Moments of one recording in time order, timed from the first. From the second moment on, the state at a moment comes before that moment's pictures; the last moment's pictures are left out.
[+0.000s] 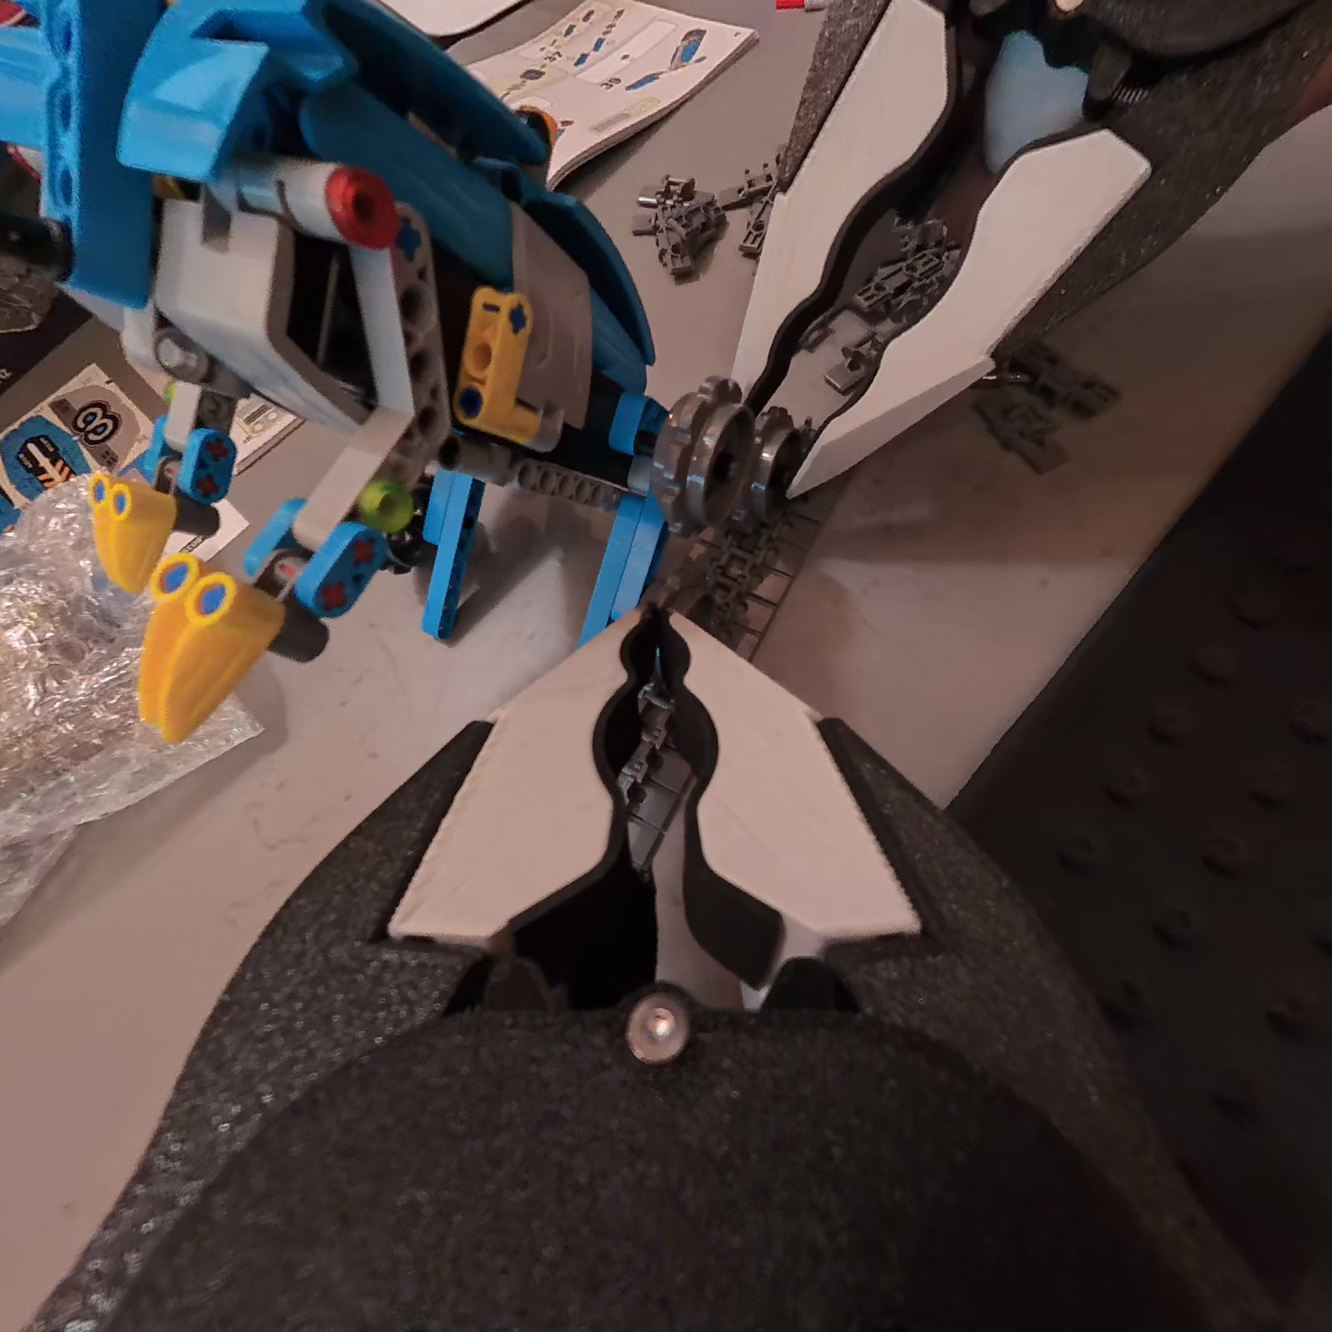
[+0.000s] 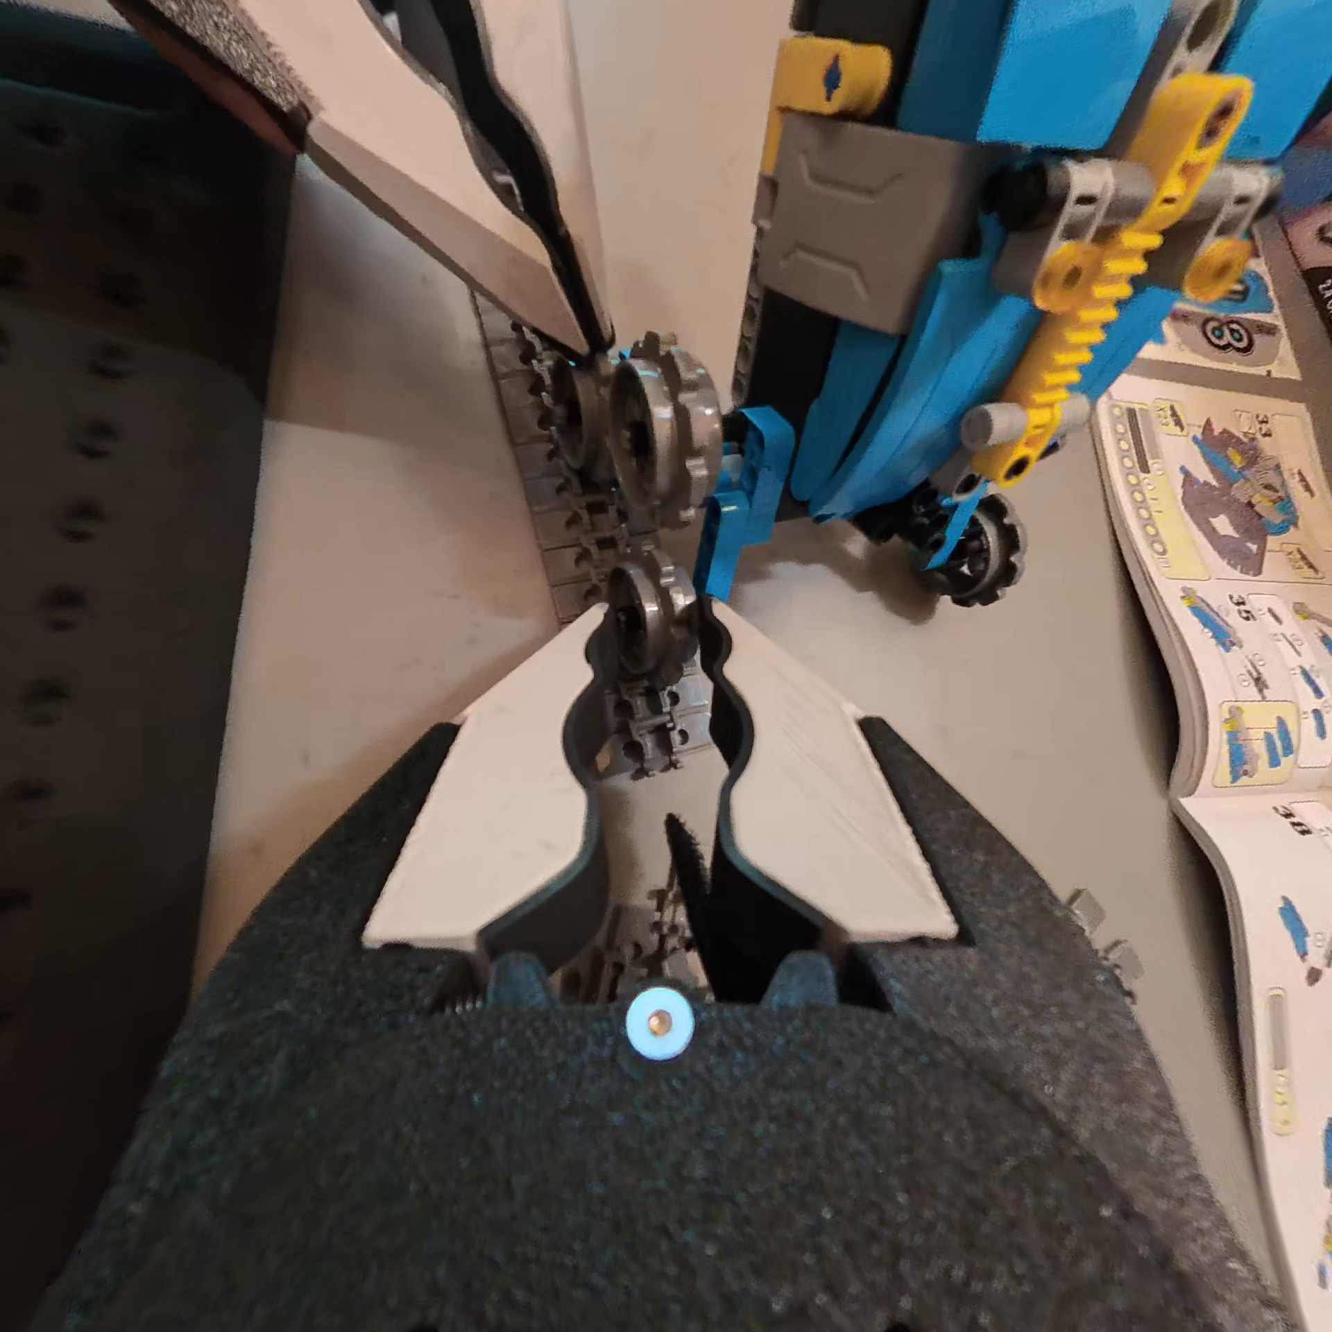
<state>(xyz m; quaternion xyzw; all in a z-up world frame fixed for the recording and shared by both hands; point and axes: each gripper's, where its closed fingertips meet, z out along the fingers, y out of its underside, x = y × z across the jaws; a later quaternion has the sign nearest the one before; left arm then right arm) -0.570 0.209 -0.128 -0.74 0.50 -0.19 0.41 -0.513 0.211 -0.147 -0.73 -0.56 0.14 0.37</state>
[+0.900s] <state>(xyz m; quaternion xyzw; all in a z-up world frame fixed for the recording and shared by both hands) -0.592 0.211 -0.120 -0.74 0.50 -0.20 0.39 -0.481 0.199 -0.169 -0.74 -0.57 0.20 0.30</state>
